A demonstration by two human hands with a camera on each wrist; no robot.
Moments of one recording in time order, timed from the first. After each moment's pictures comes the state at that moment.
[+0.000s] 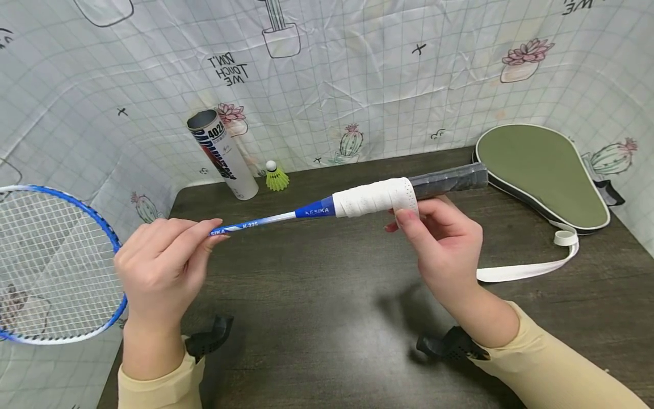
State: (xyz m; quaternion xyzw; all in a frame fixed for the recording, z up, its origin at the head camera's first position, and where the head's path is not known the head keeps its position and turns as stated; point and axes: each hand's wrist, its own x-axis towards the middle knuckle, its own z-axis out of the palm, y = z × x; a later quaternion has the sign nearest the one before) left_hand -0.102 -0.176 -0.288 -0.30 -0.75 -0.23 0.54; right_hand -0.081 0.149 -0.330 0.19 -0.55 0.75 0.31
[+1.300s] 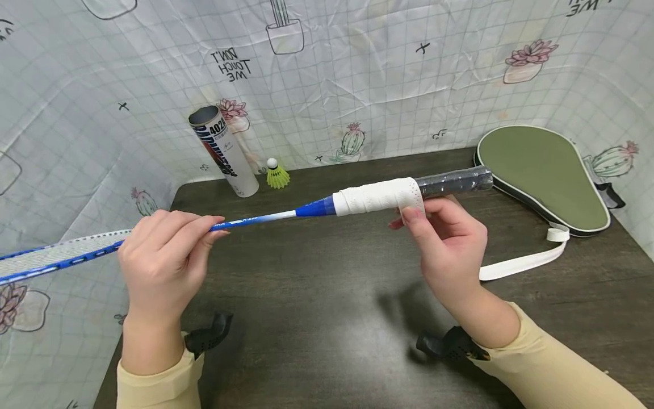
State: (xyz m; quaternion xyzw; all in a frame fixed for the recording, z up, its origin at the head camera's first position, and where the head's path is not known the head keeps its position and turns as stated) left_hand -0.105 -0.180 -0.292 -0.30 -0.75 -0.24 0.53; right_hand -0.083 0.147 -0.331 0.19 -0.53 0.76 0.33
